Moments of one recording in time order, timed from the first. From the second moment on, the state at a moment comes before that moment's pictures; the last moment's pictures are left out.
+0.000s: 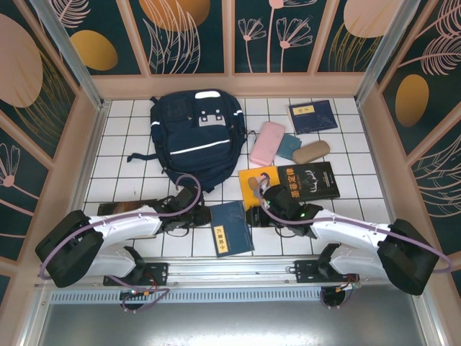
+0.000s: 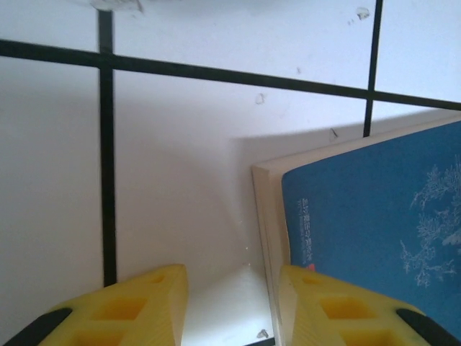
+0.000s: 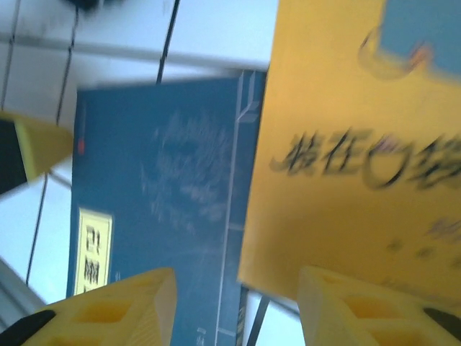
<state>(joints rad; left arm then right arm) -0.82 1.31 0.48 -0.20 0.05 -0.97 0.91 1.14 0.42 -0.15 -0.15 0.71</state>
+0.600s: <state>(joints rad) -0.83 1.43 0.57 -0.23 -0.02 -0.99 0.94 1.38 0.49 -0.08 -0.28 0.76</state>
